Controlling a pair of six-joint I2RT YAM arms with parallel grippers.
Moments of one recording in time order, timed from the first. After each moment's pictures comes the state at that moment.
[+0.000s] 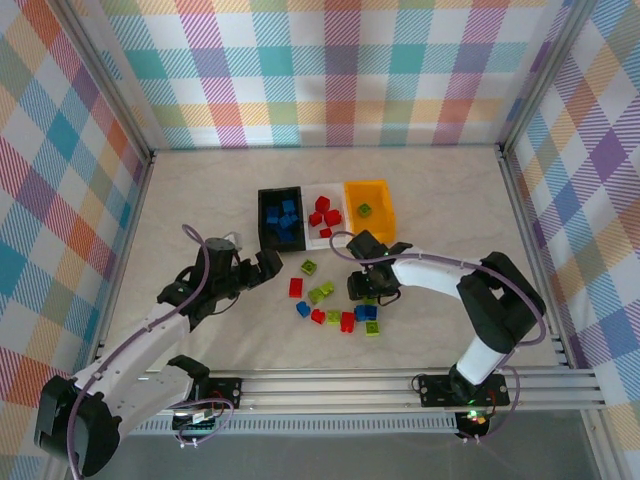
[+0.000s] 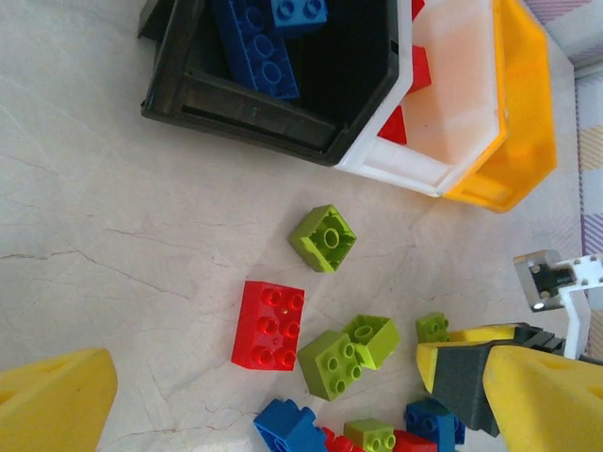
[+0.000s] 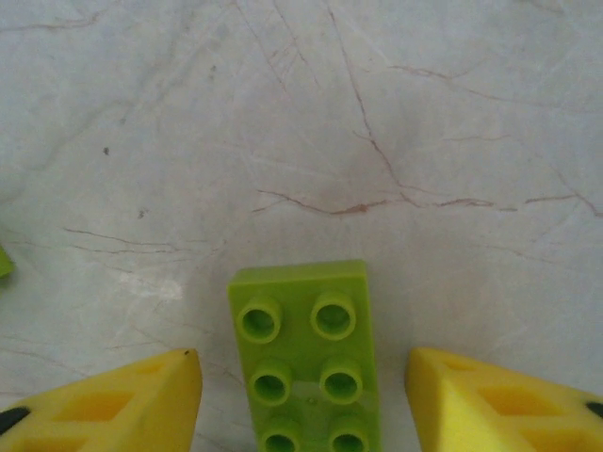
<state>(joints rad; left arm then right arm) -0.44 0.93 0.58 -0.35 0.14 -0.84 0.73 1.67 0.93 -0.58 0.03 0.52</state>
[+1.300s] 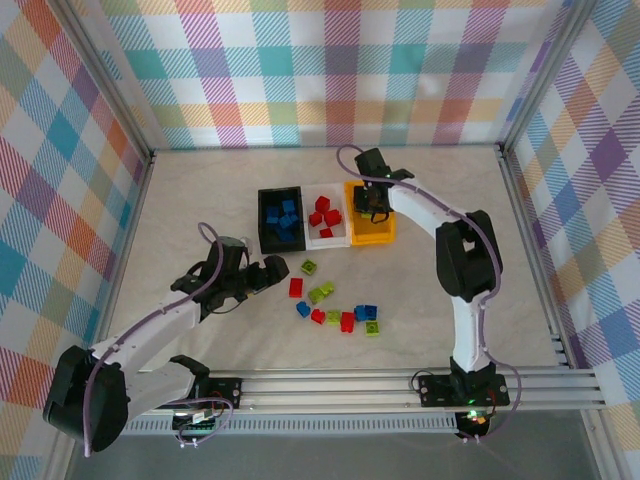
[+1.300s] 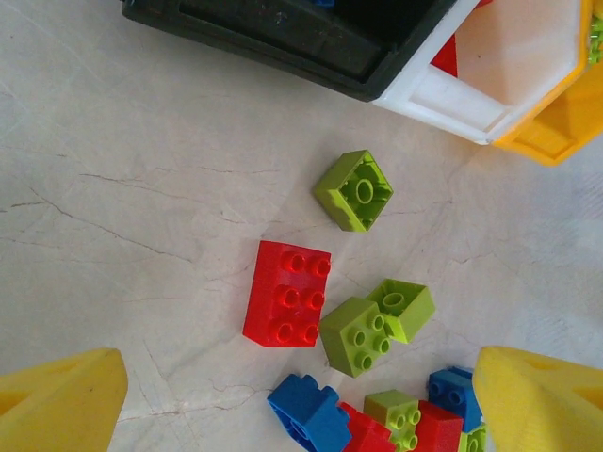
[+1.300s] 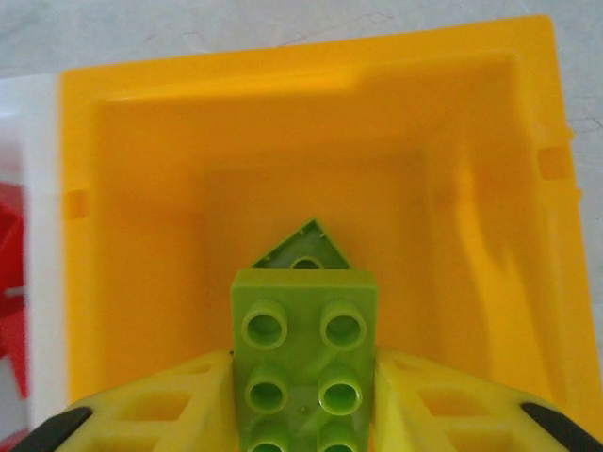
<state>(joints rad) -0.44 1.08 0.58 -0.32 0.23 -0.83 0.45 2.08 1.68 -0.65 0.13 0.39</state>
